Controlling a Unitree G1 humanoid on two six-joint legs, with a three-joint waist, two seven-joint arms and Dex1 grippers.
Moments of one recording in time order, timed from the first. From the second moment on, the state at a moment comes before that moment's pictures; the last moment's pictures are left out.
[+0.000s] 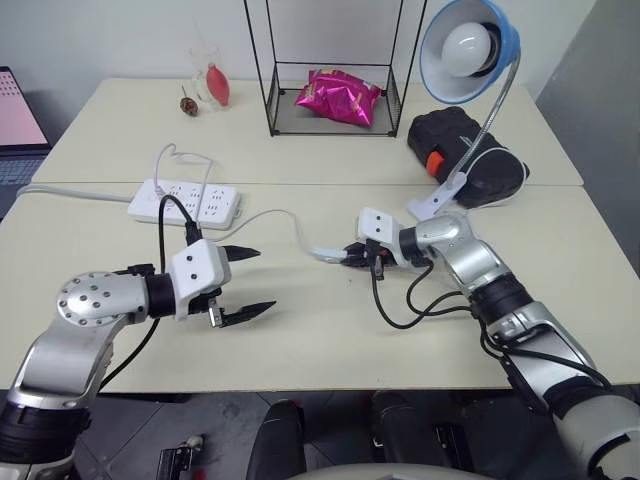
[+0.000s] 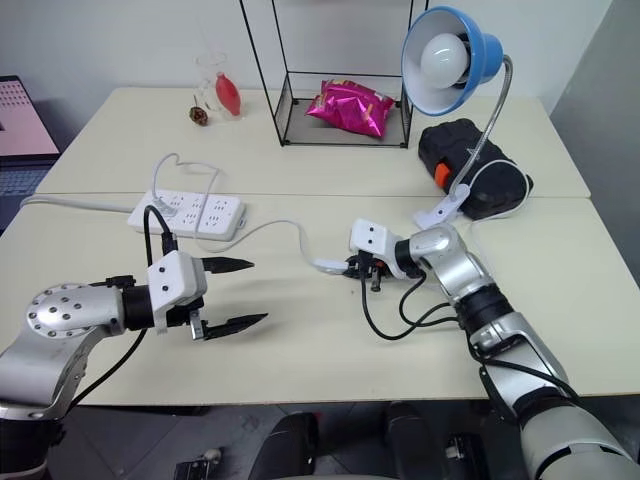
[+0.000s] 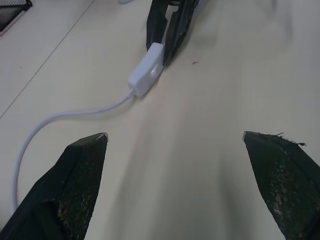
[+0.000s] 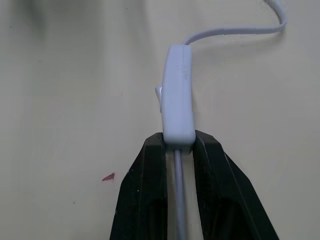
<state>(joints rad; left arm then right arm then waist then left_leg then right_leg) -0.13 0.87 0.07 -0.31 -0.31 0.28 -1.04 -0.79 -0.38 0.41 0.41 -0.02 0.16 1.11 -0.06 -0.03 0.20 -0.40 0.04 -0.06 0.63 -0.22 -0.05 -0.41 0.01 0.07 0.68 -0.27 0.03</state>
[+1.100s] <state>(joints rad) -0.44 0.76 -0.19 -0.13 -0.19 0.25 -1.10 -0.69 -0.44 0.43 -0.08 0.02 0.41 1.10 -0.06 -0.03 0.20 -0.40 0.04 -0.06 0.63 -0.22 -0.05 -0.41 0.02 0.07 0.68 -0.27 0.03</state>
